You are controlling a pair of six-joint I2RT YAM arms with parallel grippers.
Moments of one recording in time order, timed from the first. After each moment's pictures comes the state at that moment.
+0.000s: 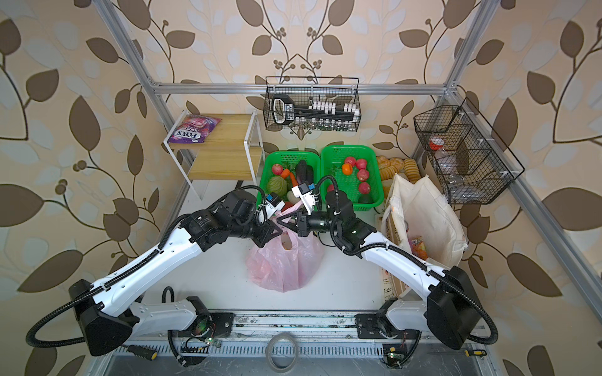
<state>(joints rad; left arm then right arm) -0.70 1.21 1.18 -0.78 0.27 -0.09 0.65 1.30 0.92 0.20 -0.70 0.57</state>
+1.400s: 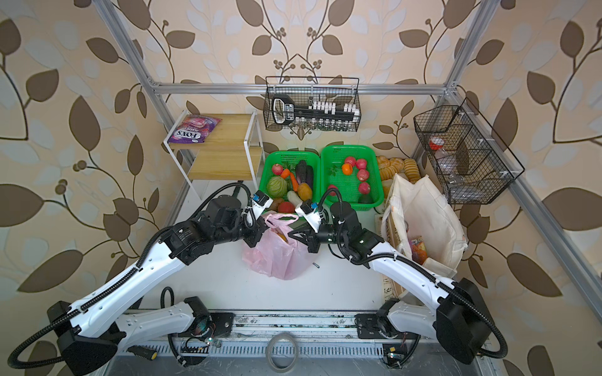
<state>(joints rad) -0.70 1.05 1.10 -0.68 0.11 -0.03 0.65 1.19 0.78 0.05 -0.67 0.12</state>
